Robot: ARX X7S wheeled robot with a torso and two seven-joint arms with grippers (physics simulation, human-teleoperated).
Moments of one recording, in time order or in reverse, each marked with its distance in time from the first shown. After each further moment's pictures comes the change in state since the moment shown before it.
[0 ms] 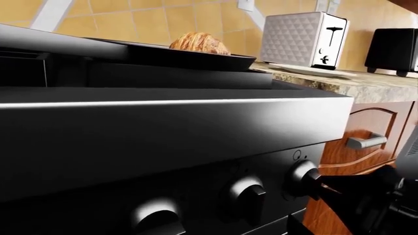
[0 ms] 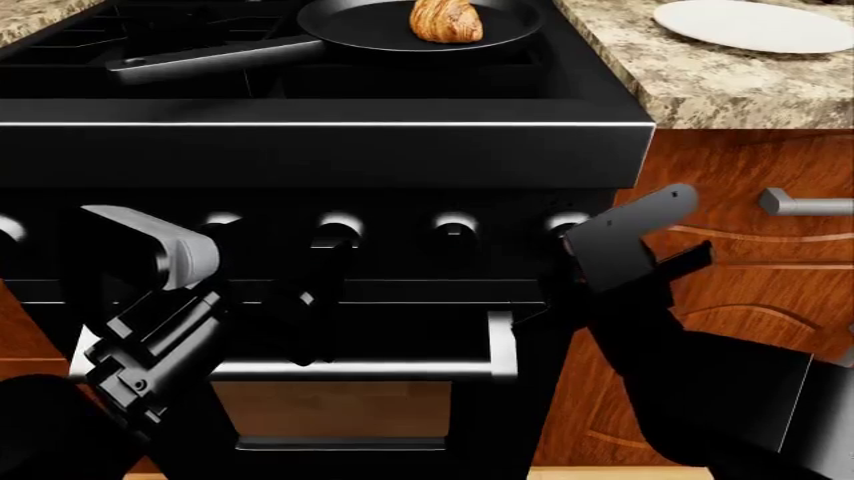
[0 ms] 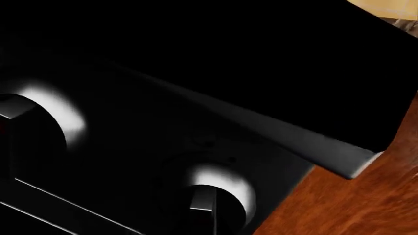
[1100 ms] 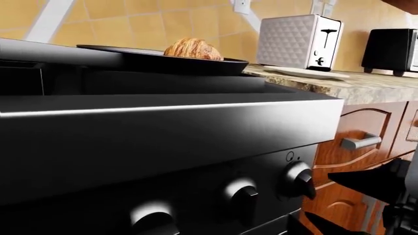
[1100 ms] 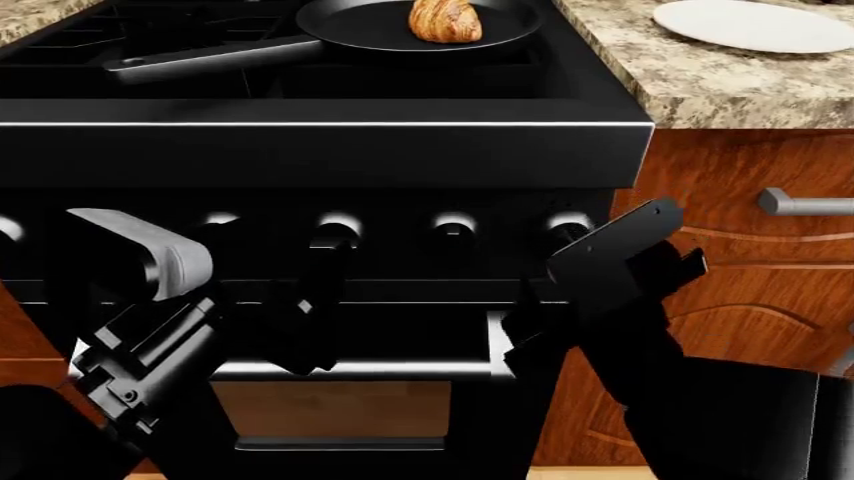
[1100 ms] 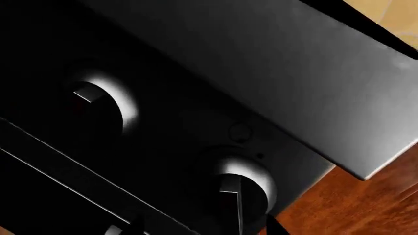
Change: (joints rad) left arm 0.004 -0.026 -0.009 0.044 -0.042 0.006 -0.037; right arm 0.028 0.033 -0.039 -0.131 0.074 0.082 0.058
